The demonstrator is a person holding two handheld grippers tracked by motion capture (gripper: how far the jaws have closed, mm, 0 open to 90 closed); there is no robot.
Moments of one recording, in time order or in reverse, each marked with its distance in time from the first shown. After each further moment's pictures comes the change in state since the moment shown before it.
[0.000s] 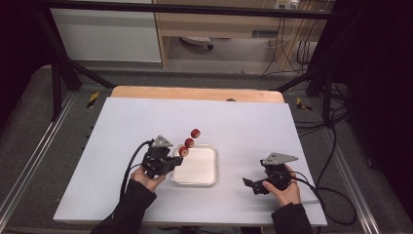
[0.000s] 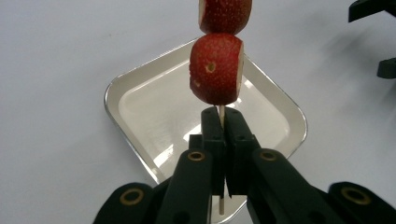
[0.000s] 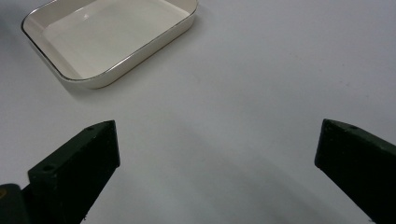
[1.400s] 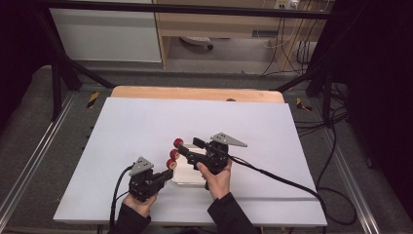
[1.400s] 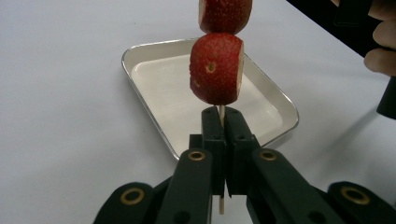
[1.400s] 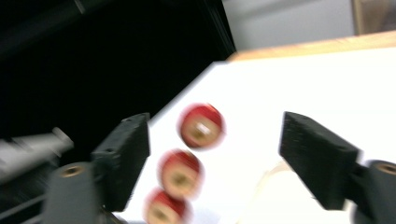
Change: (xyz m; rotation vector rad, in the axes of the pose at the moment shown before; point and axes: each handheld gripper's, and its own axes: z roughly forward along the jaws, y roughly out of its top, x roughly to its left) left arm -0.006 -0.076 -0.024 -0.249 0.026 -0.142; right arm 0.114 0.118 0.084 -0.389 0.196 0.308
